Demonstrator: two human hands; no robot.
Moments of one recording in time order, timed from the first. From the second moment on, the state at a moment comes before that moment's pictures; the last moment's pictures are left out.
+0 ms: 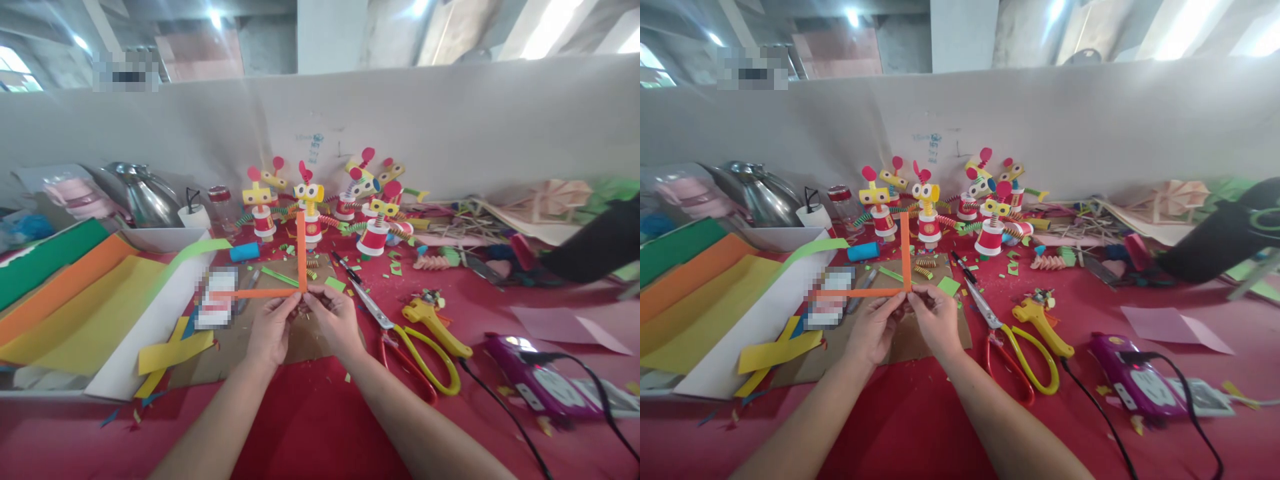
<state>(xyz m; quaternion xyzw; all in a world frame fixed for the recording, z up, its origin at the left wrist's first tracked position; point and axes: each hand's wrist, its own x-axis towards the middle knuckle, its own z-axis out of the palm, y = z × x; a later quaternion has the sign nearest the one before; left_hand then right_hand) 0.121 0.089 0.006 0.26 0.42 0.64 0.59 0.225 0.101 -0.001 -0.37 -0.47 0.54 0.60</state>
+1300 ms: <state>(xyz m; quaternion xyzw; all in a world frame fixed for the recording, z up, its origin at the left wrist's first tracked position) 0.109 0.095 0.003 0.14 0.39 0.61 0.68 0.225 0.108 0.004 -0.34 -0.34 0.66 0.57</state>
